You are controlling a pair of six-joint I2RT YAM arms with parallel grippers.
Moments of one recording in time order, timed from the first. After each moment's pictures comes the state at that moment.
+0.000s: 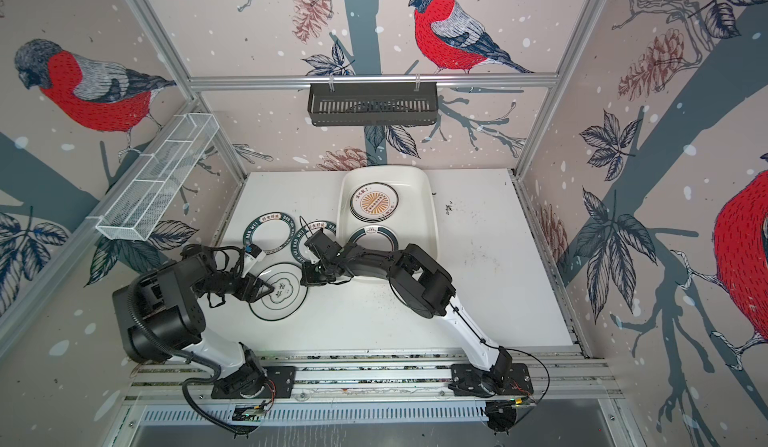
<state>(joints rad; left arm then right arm) 0.54 1.59 0.77 -0.73 0.62 1.01 1.03 2.36 1.74 -0.23 -0.44 0.76</state>
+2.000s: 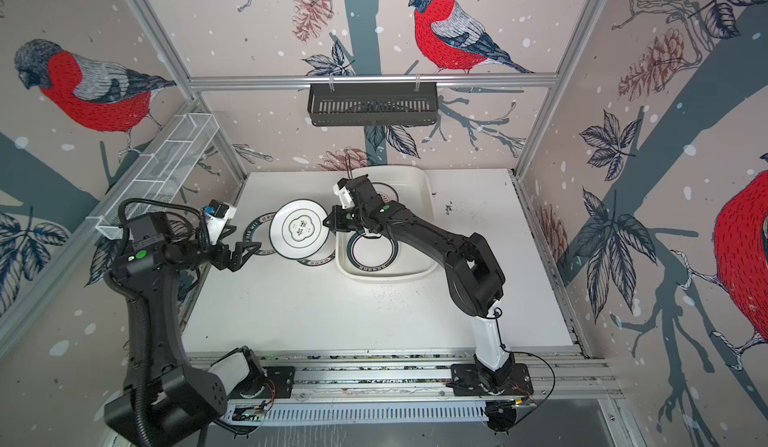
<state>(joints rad) 0.51 1.09 1.15 -1.00 0.86 0.78 0.75 1.97 1.65 -0.26 -0.48 0.68</state>
